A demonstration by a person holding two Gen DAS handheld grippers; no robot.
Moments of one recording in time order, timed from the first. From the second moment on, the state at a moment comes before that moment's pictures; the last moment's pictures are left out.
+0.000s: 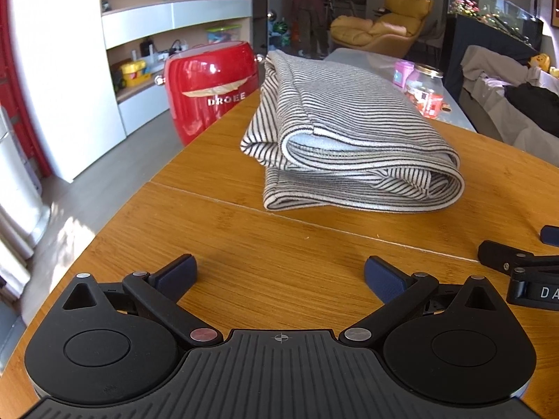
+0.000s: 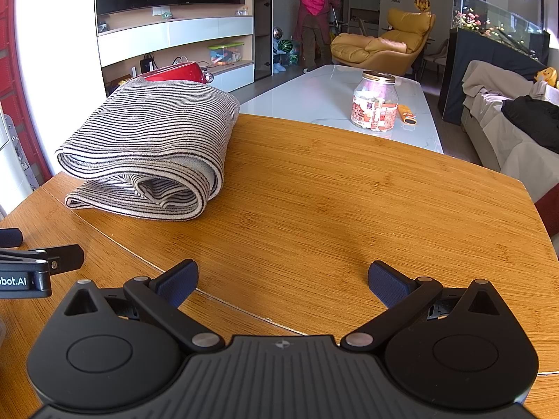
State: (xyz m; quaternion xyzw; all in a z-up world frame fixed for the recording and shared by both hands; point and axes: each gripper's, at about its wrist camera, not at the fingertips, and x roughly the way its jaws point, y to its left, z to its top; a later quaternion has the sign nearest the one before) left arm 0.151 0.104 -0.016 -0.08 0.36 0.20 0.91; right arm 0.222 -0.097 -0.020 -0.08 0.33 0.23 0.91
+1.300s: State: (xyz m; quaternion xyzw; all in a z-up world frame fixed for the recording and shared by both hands) left arm 0.148 0.102 -0.016 -0.08 0.35 0.21 0.91; right arm 0.222 -0.098 -0.021 -0.08 0.33 0.23 0.91
